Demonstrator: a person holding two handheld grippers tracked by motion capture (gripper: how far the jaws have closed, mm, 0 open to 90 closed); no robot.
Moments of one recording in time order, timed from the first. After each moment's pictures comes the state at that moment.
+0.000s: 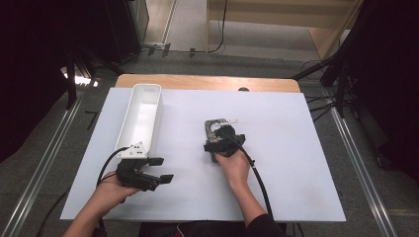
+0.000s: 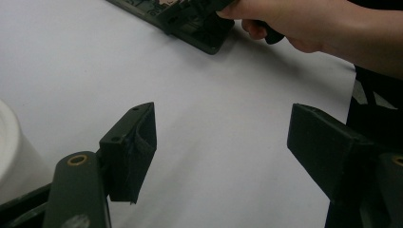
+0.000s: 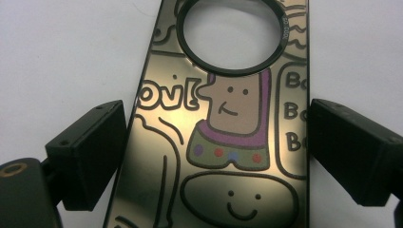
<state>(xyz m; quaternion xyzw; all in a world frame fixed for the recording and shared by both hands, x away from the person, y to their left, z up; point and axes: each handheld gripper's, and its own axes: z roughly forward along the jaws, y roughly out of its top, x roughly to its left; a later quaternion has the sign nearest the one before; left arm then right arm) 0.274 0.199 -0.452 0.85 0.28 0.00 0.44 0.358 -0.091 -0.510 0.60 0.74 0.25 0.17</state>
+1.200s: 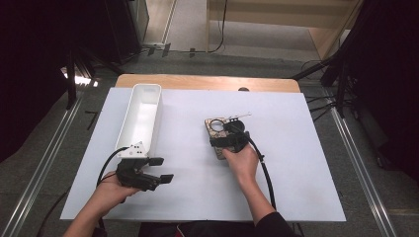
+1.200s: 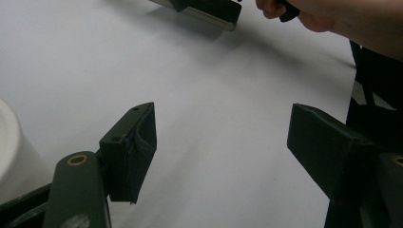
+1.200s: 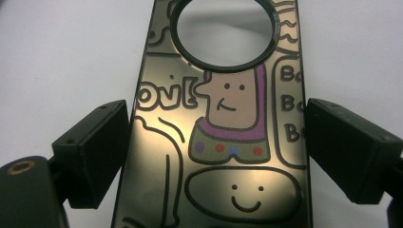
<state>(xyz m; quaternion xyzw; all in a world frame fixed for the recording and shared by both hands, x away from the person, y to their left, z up) 0.274 0.199 -0.452 0.85 0.29 0.00 0.44 0.364 -0.121 -0.488 0.60 0.74 0.29 0.08</state>
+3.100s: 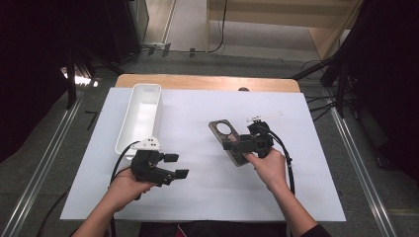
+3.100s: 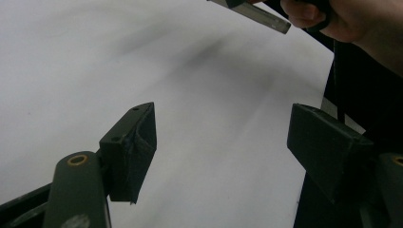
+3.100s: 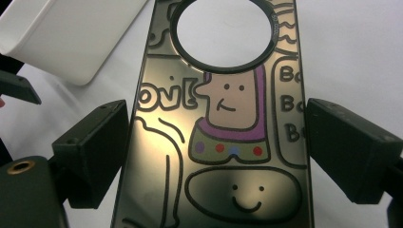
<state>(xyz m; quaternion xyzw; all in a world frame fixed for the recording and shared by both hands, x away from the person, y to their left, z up) 0.281 0.156 -0.434 0.84 0.29 -0.05 0.46 0.324 -0.179 -0.445 0.51 0.76 0.40 -0.02</state>
